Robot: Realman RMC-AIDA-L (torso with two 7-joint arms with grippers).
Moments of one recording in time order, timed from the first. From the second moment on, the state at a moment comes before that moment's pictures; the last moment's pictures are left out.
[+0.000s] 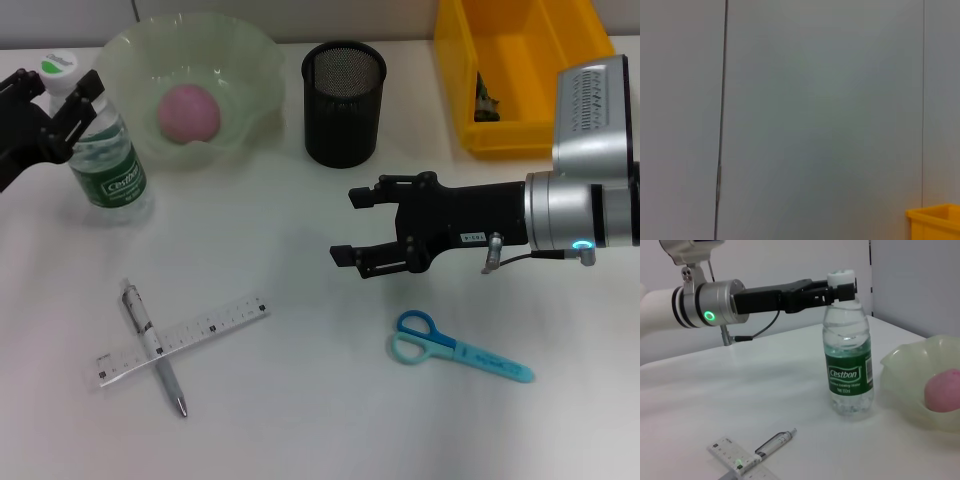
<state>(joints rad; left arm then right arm) -0.41 -2.07 0.52 0.39 1.46 1.36 -0.82 0.64 2.09 -1.10 -0.55 -1.80 -1.30 1.29</state>
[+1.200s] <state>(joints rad) -0.42 -2.07 0.53 0.38 1.46 1.34 -0.80 0.64 2.09 -1.10 -0.55 -1.79 -1.30 1.28</state>
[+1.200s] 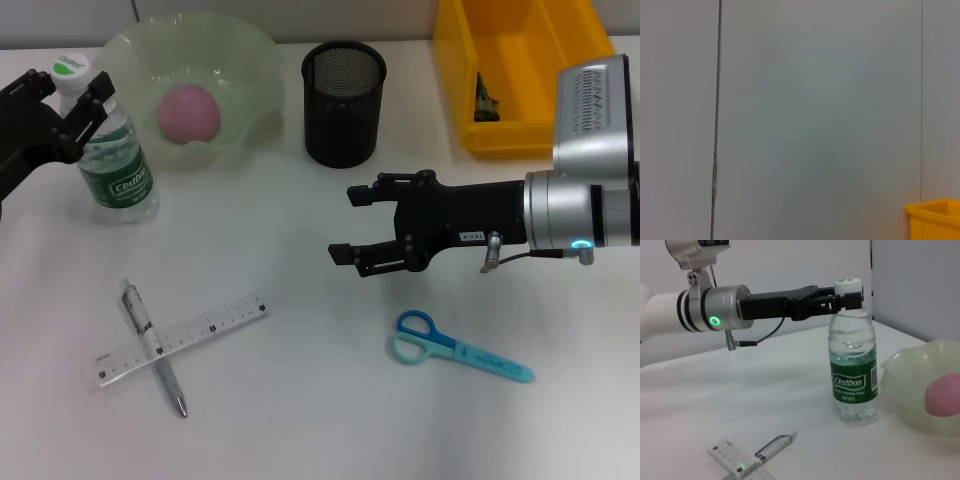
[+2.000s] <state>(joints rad) -0.40 -2.04 0.54 0.42 1.37 1.59 -1.05 0.64 2.09 -1.10 -0.55 -1.74 -1.30 1.28</state>
